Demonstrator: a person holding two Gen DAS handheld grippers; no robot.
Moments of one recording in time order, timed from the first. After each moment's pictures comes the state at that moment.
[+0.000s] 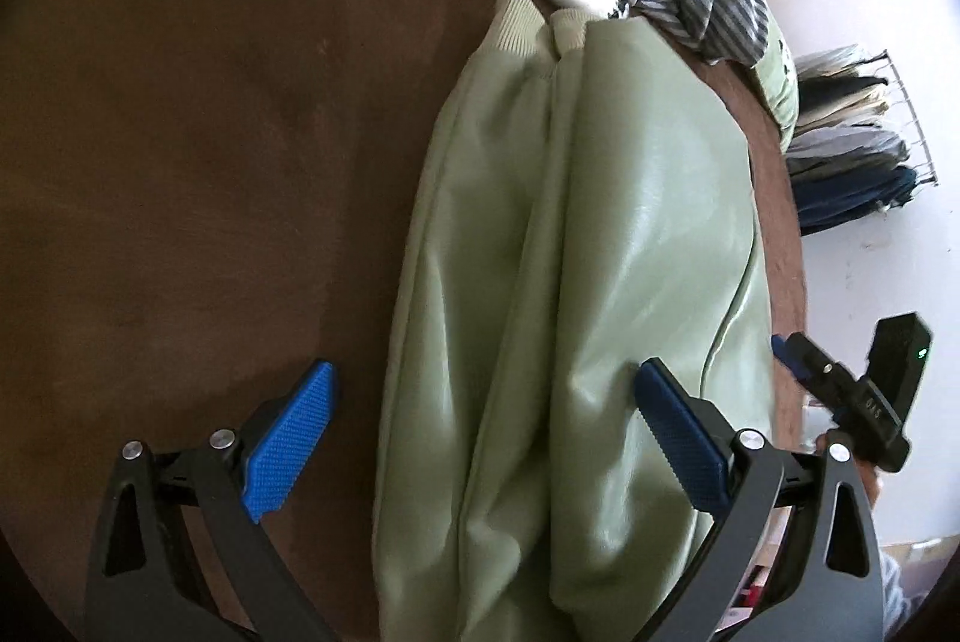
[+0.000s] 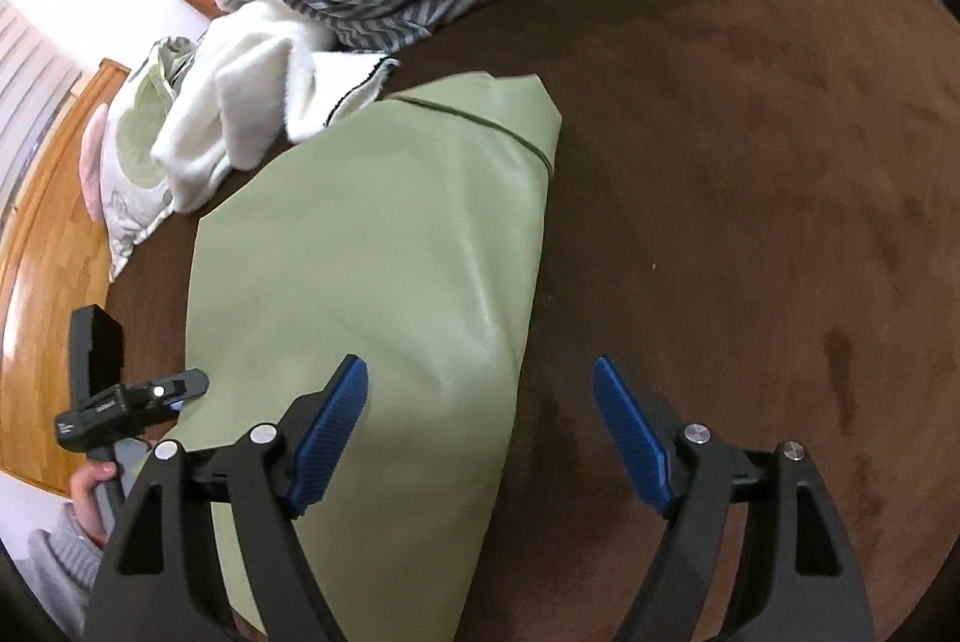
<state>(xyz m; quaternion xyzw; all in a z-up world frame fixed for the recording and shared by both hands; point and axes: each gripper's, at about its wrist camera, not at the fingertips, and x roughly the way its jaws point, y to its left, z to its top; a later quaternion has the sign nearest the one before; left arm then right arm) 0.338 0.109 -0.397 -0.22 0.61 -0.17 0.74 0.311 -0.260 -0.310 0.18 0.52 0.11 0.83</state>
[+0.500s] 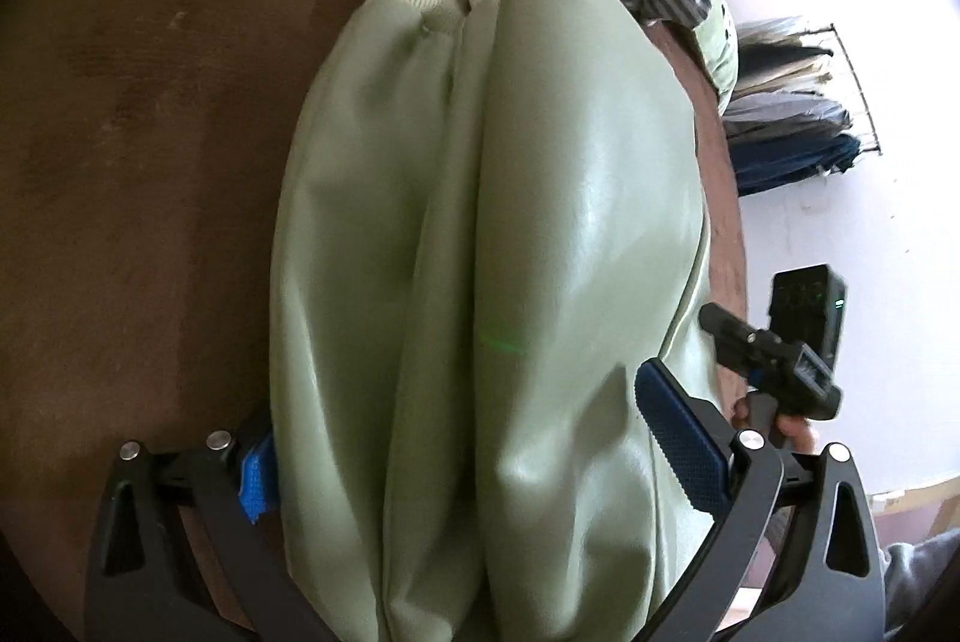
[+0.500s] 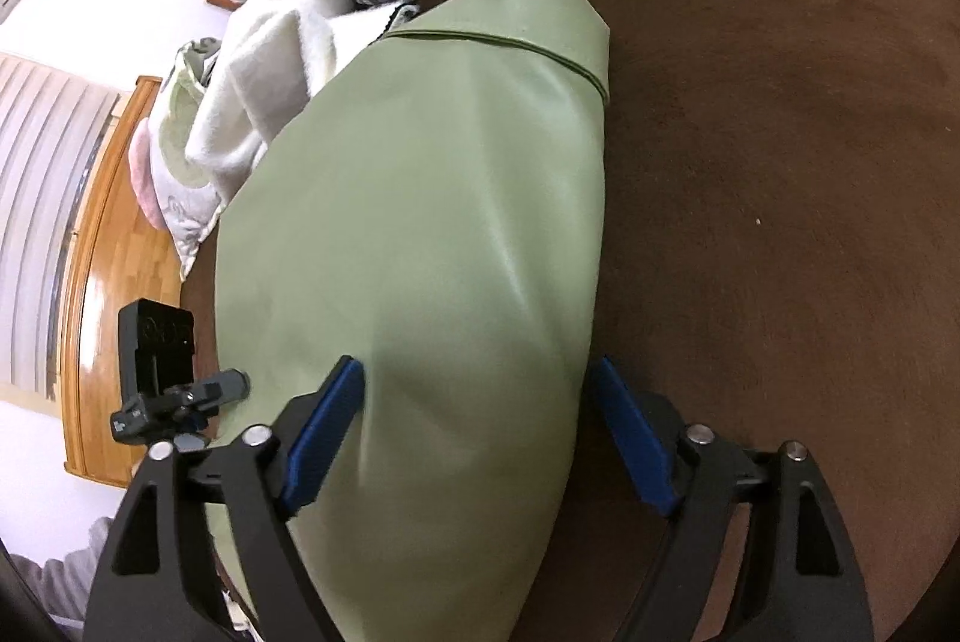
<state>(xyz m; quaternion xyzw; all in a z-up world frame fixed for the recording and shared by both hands) 0.360 0.082 -0.407 -0.25 0.62 -0.26 0.69 0.342 -0.259 -0.355 0.27 0.56 0.19 0.76</state>
